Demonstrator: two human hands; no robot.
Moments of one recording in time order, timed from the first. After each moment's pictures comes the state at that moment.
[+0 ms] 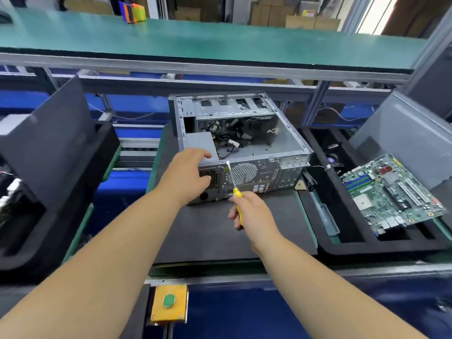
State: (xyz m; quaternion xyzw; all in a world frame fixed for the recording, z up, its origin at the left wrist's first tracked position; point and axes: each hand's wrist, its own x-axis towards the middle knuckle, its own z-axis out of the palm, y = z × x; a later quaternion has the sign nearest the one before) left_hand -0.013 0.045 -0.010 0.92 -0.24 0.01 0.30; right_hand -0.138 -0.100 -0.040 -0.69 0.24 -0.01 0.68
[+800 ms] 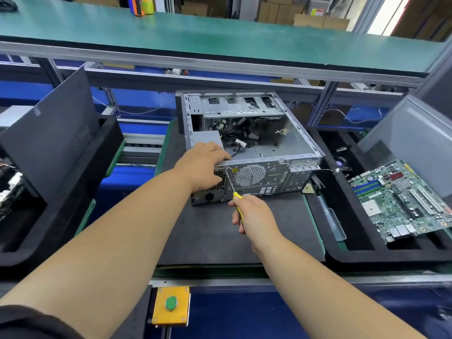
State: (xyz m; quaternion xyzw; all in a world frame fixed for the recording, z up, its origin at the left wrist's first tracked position) left_hand 0.029 0.029 -0.013 0.93 -0.35 -0.02 0.13; right_hand -0.121 -0.091 -0.047 -0.71 0.27 0.02 0.65
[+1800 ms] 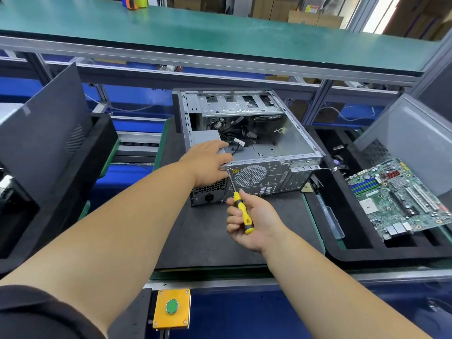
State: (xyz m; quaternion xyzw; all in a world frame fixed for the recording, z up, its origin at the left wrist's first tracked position) left_hand 0.051 0.018 -0.017 0.91 -0.41 -0.03 0.04; right_hand -0.116 -0.089 -0.023 -0.32 0.31 0.17 0.88
